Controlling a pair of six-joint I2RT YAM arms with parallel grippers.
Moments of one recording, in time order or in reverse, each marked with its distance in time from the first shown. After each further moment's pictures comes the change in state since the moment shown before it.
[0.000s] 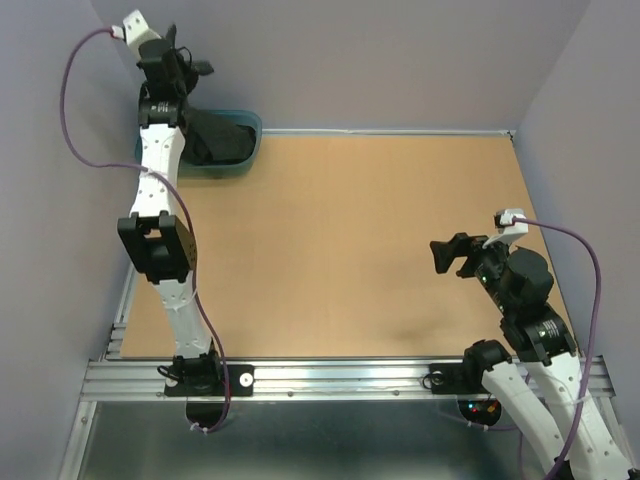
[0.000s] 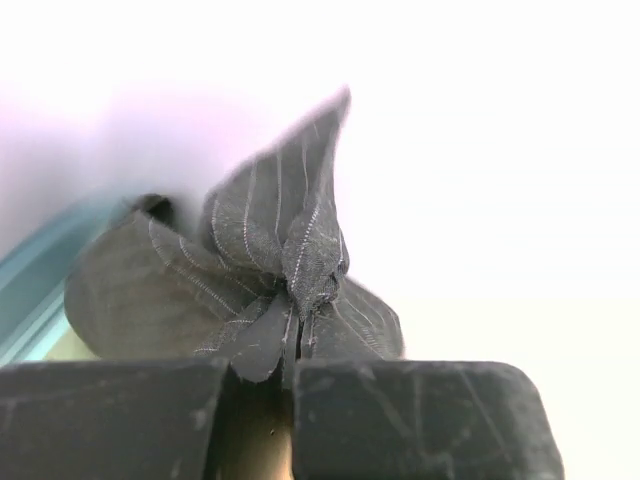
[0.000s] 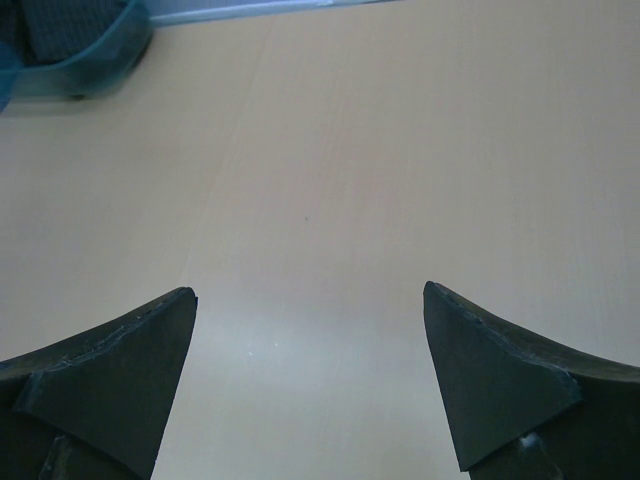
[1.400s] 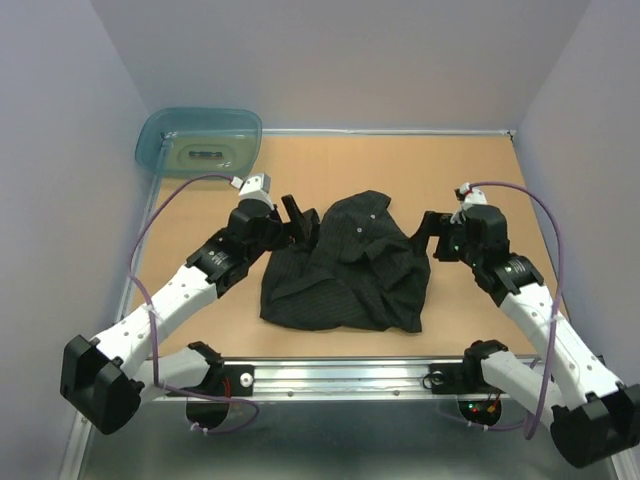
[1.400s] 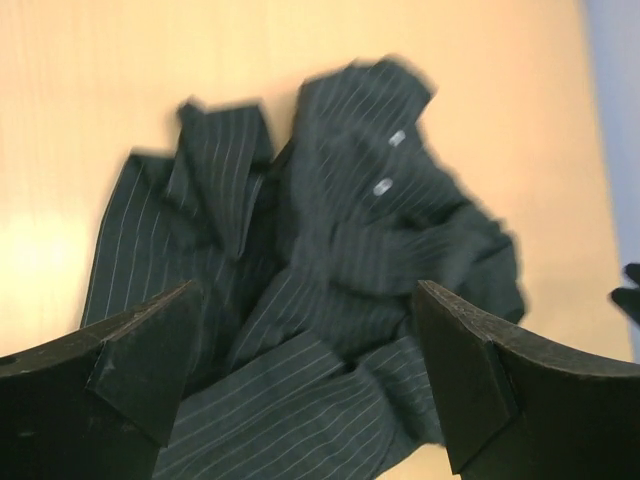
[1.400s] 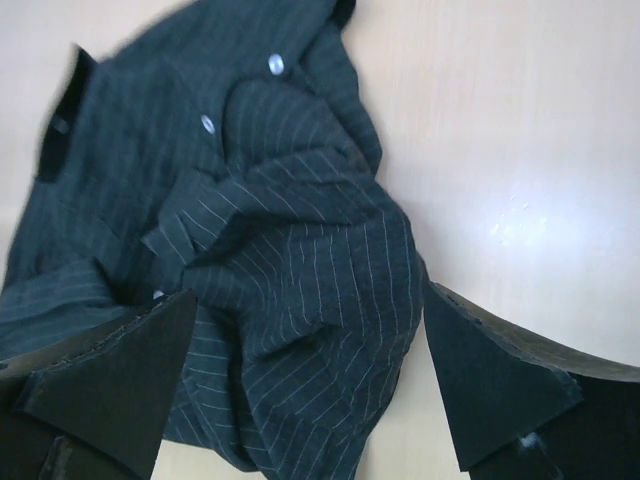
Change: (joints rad) left arm -0.690 -1.059 -1.321 -0.027 0.075 -0.193; right arm 0.000 0.394 0.114 -0.032 -0.071 0.084
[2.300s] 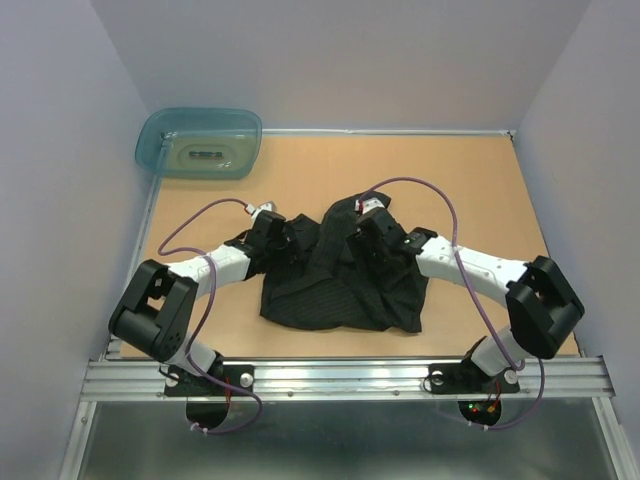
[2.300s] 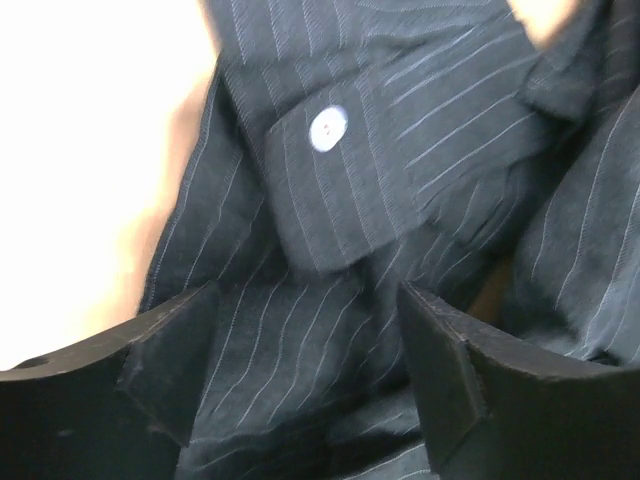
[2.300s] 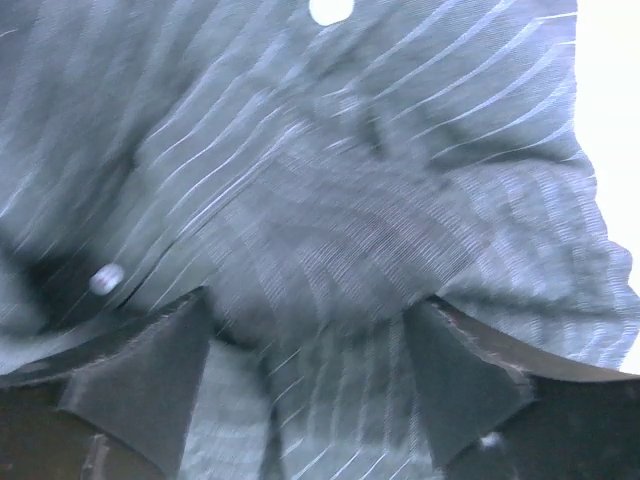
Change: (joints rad) left arm 0.118 0.430 -0.179 0.148 0.097 -0.097; right arm 0.457 0.648 0.212 0.005 0.285 -0.068
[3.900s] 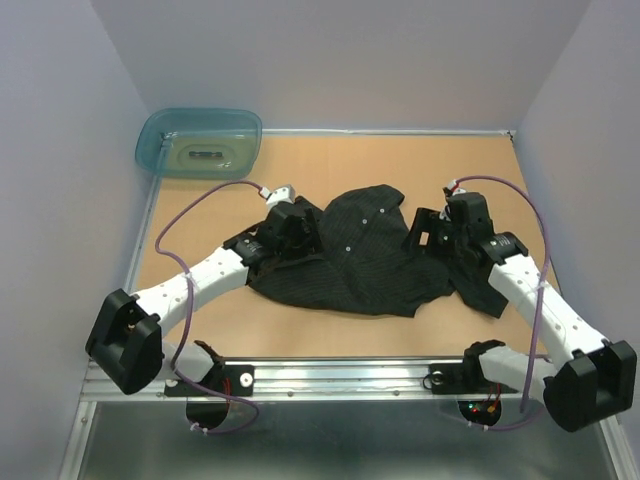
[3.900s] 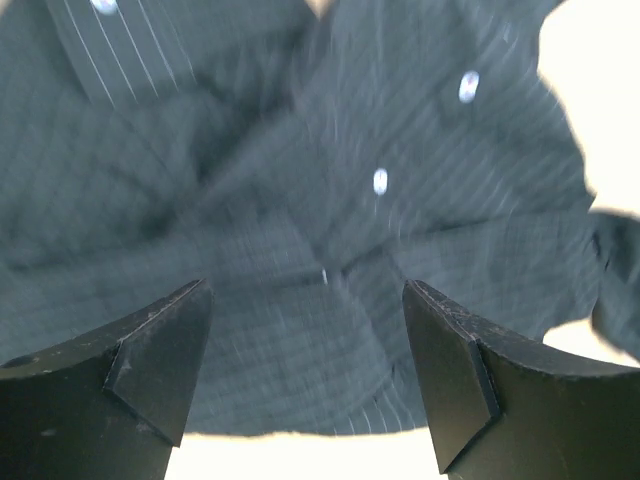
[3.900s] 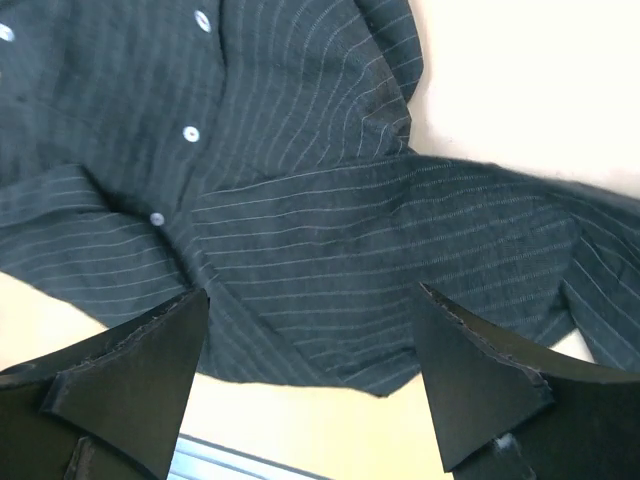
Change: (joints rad) left arm -0.159 -0.184 0.196 -0.187 -0.124 -0.012; right arm -0.450 -0.433 -0.100 -0.163 -0.322 0.204
